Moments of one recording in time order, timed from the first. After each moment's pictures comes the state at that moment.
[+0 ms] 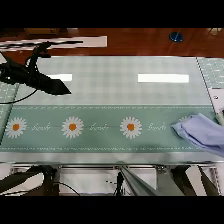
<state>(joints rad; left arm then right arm) 0.02 -1.26 1.25 0.93 -1.44 -1.09 -1.02 -0.82 1.11 -1.63 1.75 1.53</state>
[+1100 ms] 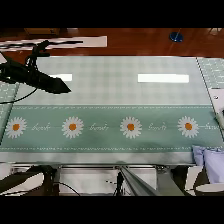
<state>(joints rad) 0.02 -1.26 1.25 0.93 -1.41 -1.10 -1.45 -0.66 0.62 -2.24 1.61 1.50</state>
